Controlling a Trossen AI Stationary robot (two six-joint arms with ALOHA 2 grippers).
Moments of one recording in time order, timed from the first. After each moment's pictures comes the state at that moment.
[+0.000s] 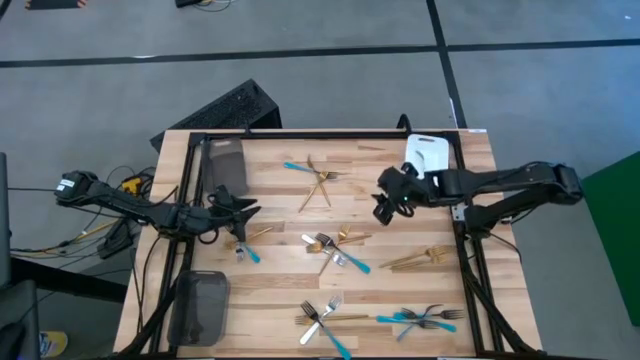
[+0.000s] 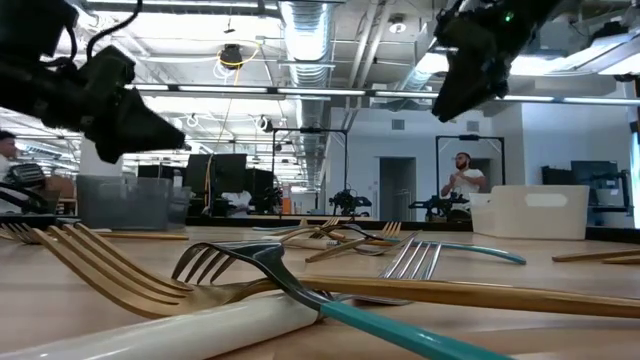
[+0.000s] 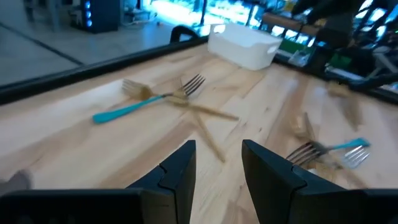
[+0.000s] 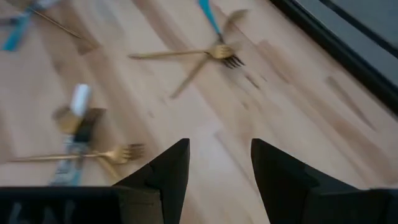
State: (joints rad) left arm -0.21 0.61 0.04 0.31 -0.65 -0.40; right arm 0.02 1.17 0.91 -0.59 0.40 0.46
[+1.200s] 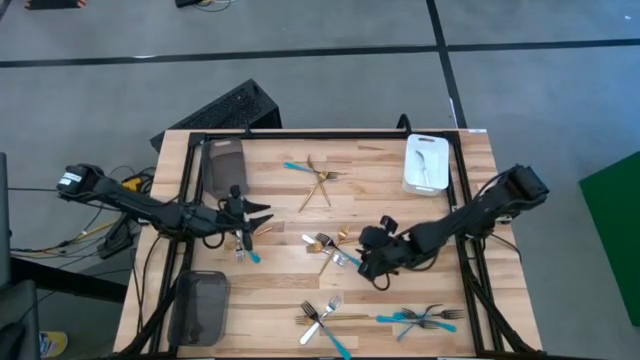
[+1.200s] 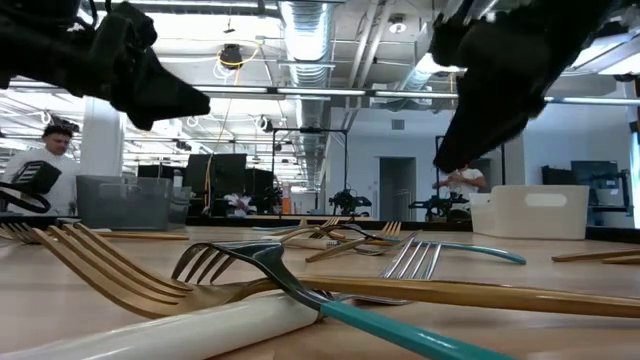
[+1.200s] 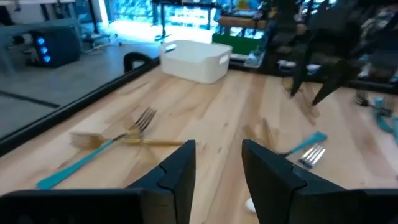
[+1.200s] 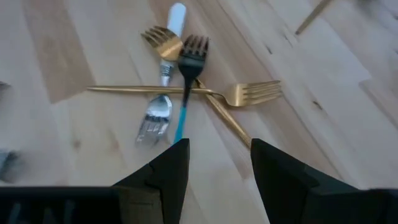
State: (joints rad) left arm -0.25 0.88 0.19 0.48 -0.56 -0.19; right arm 0.41 1.57 0.91 -0.38 0.52 0.75
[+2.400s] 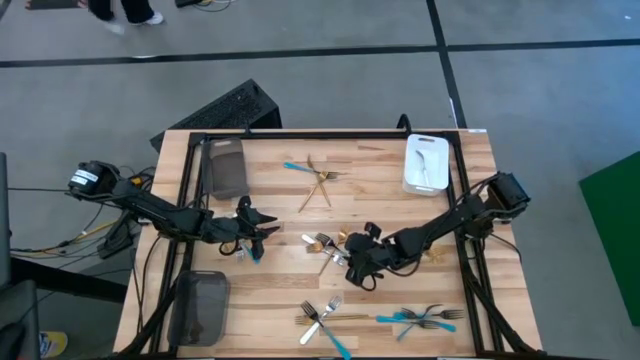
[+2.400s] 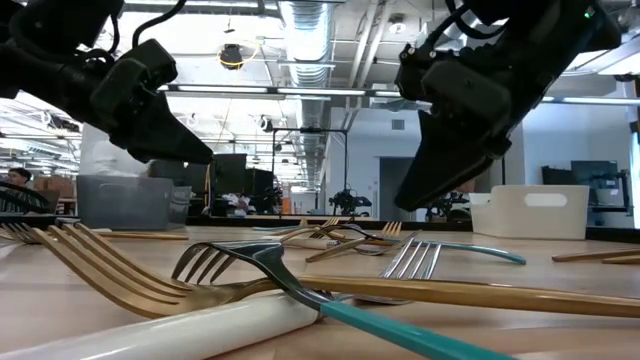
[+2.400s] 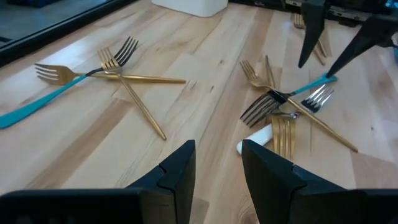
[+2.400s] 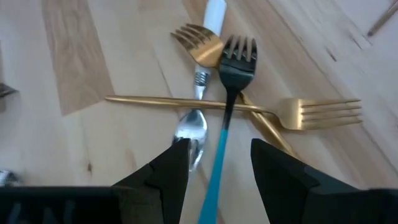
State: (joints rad) left arm -0.26 1.13 0.25 0.40 -0.53 -0.36; right arm 0.37 1.72 0.91 -0.13 0.43 0.68
